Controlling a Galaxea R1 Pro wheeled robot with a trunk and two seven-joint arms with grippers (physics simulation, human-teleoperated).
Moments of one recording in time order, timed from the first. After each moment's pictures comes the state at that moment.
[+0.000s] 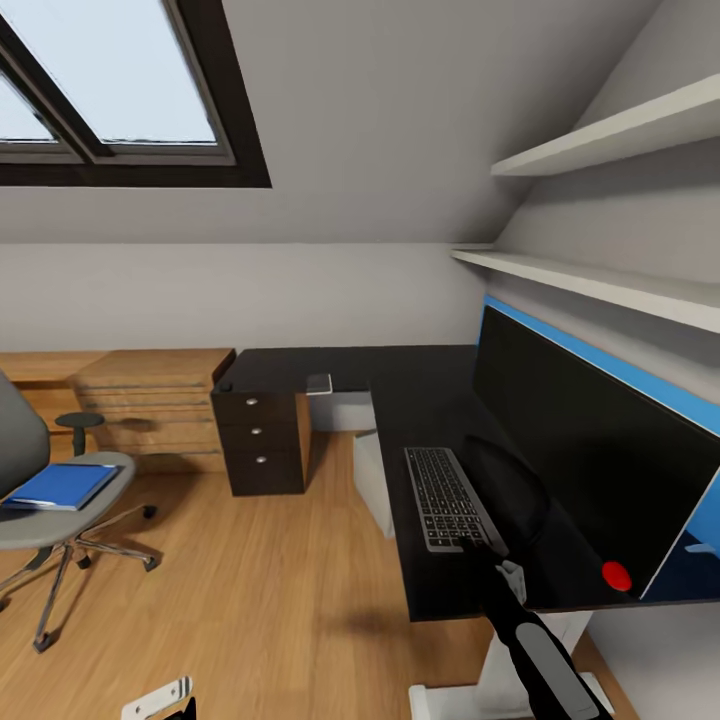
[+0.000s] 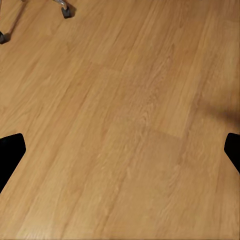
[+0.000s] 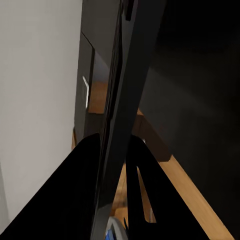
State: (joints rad) left arm 0.13 0.10 -0.09 -1.23 0.43 0.16 0.42; right arm -0.30 -0.04 0.09 -0.93 -1.45 0.05 0.13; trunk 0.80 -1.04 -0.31
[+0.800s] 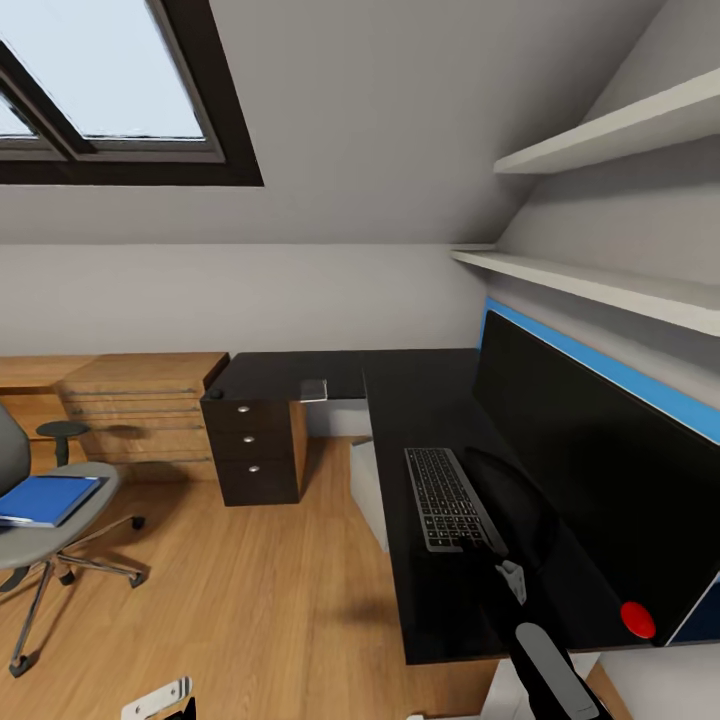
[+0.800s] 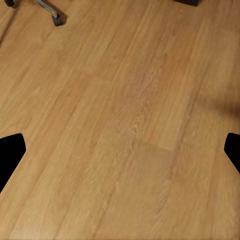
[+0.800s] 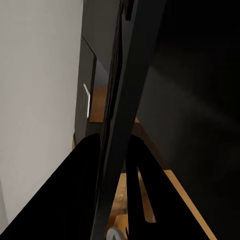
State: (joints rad) left arm 0.13 0.10 -0.09 -1.23 0.43 0.16 0.42; right arm -0.30 -0.04 0.09 -0.93 -1.45 0.05 0.13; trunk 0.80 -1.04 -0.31
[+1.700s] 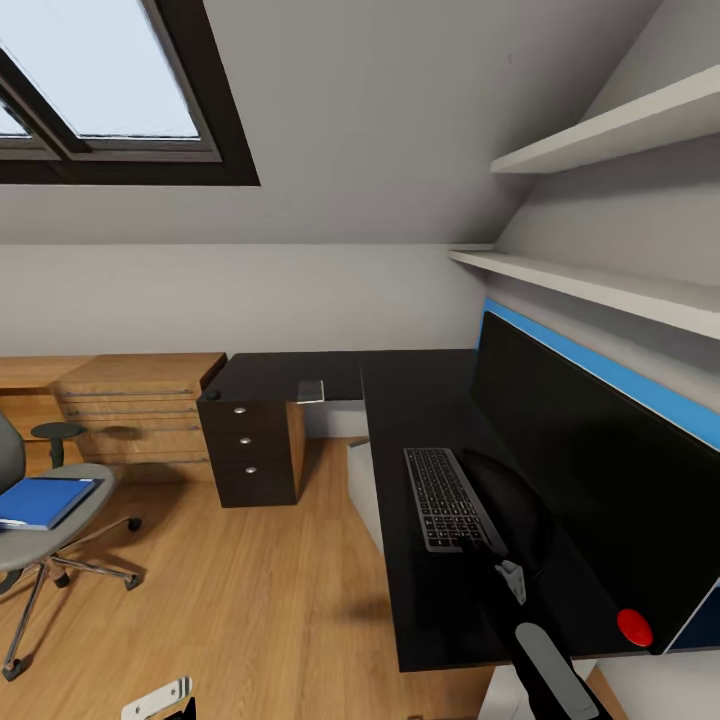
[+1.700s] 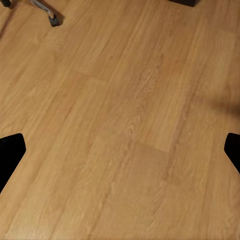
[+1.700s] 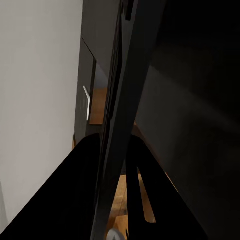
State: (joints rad) left arm 0.13 0.10 -0.09 -1.23 0.43 0.16 0.42; right arm -0.30 -0.04 0.09 -0.93 -1.45 0.05 0.13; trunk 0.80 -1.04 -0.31
